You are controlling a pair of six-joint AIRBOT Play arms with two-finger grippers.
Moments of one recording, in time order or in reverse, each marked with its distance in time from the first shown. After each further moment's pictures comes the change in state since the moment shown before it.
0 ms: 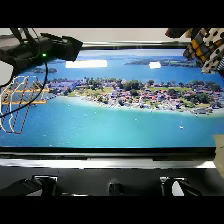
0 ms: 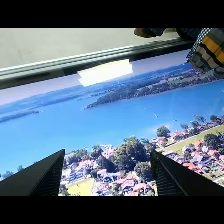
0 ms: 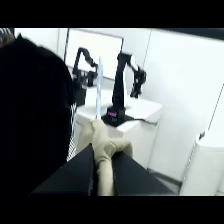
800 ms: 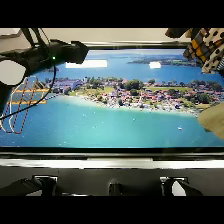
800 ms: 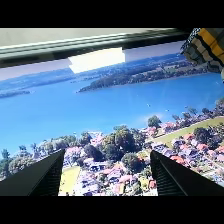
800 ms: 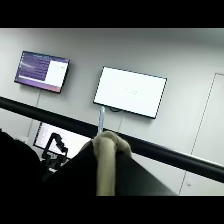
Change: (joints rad) left arm -0.025 -0.042 -0.002 0.001 0.000 -0.069; right arm 0.000 -0.173 0.303 -0.150 -0.190 -0.106
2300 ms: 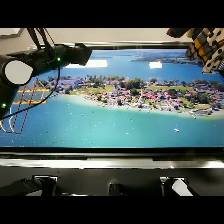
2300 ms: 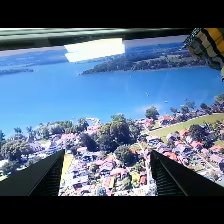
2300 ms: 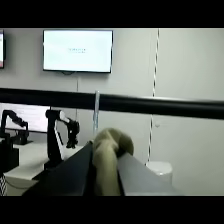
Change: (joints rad) left arm -0.004 -0.031 0.000 0.000 -0.001 -0.064; right arm -0.339 -0.099 0.059 0.146 0.098 0.209
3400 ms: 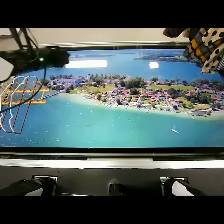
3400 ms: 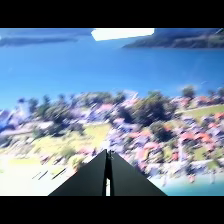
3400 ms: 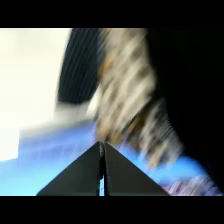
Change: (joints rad) left arm 0.131 0.056 0.000 0.034 -0.216 0.003; right arm 0.408 -0.135 -0.036 1.091 0.288 -0.624
